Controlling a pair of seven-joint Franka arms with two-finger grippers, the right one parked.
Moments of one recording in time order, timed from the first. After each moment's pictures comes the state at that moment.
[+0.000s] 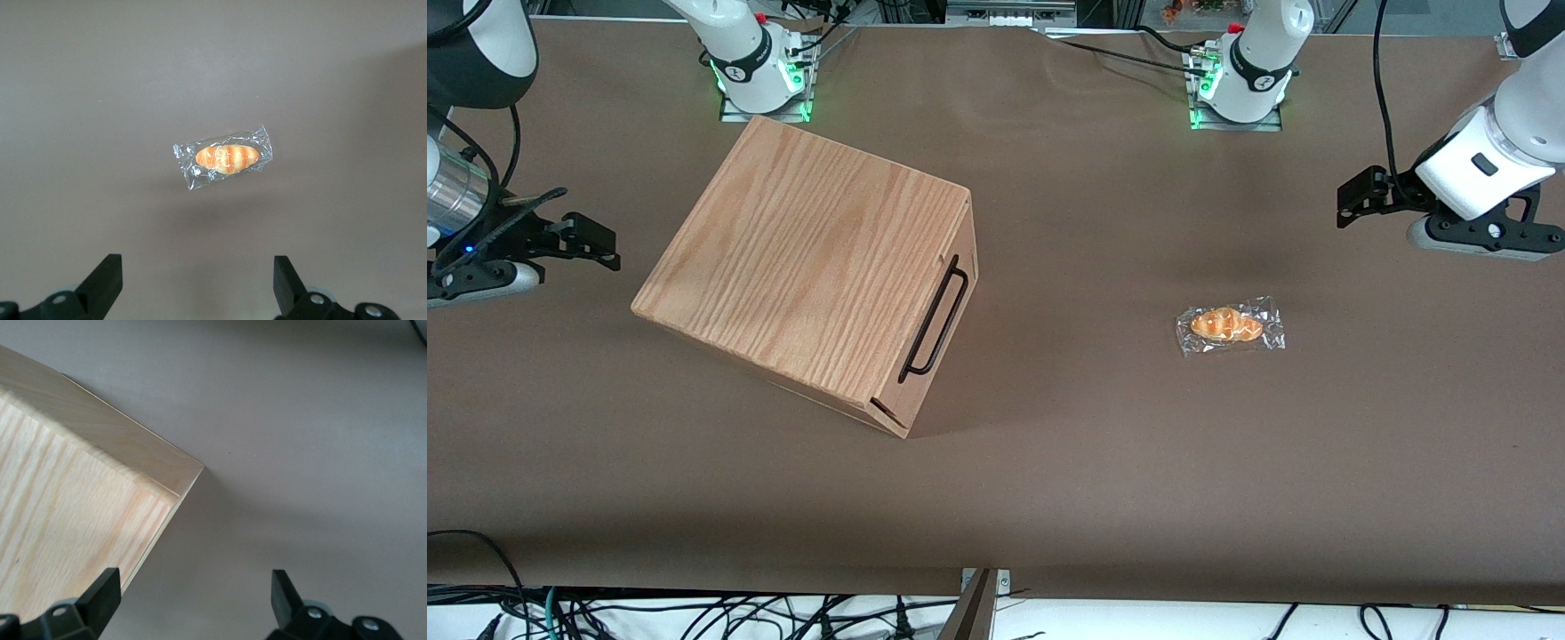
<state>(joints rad) -0.03 0.02 -0.07 -1.63 -0.01 1.56 0.01</state>
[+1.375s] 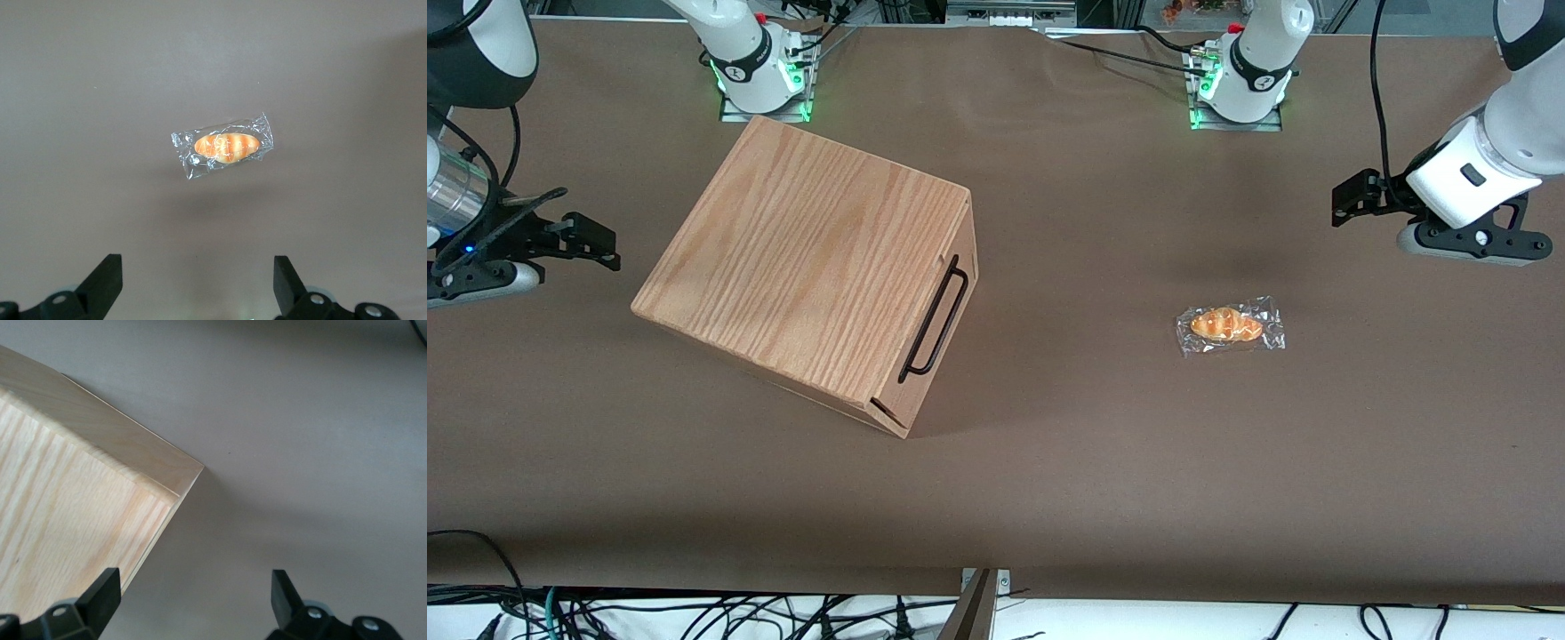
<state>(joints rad) -0.03 0.03 -0.07 -1.62 -0.01 1.53 0.01</state>
